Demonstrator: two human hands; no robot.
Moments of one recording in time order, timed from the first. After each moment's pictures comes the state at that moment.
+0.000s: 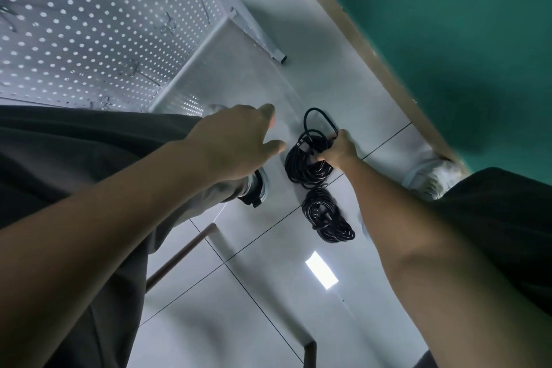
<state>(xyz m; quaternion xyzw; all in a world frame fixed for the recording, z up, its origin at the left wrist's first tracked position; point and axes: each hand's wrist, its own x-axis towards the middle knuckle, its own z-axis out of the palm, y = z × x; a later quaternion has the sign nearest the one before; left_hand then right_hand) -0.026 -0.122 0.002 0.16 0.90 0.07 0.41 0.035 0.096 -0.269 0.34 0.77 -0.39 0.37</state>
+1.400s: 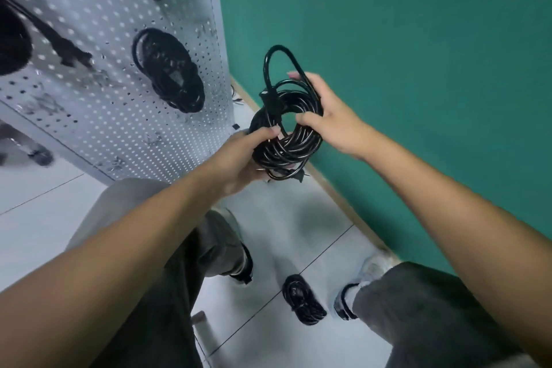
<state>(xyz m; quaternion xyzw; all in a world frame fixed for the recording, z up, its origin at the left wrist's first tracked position) -0.017 -0.140 0.192 -0.07 0.60 0.73 0.32 -0.041 0.059 0.216 -0.12 0.85 -0.52 0.07</state>
